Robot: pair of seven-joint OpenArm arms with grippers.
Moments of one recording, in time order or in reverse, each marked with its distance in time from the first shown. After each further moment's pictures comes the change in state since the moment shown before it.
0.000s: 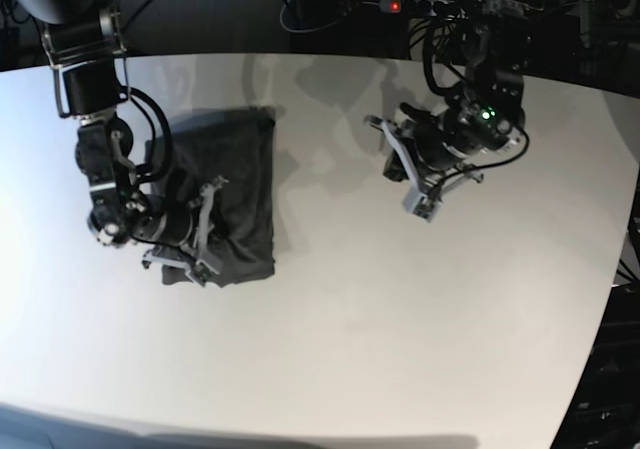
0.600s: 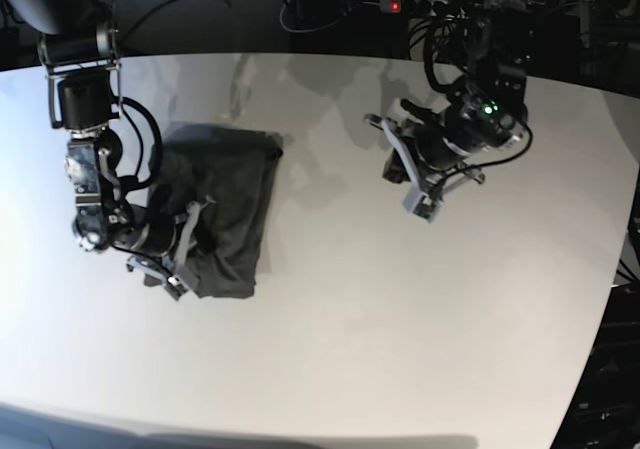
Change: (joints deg) left arm 1.2 -0.1 0.0 3.1 -0.2 0.0 0.0; right arm 2.6 0.2 4.7 -7.8 1.5 0.2 4.6
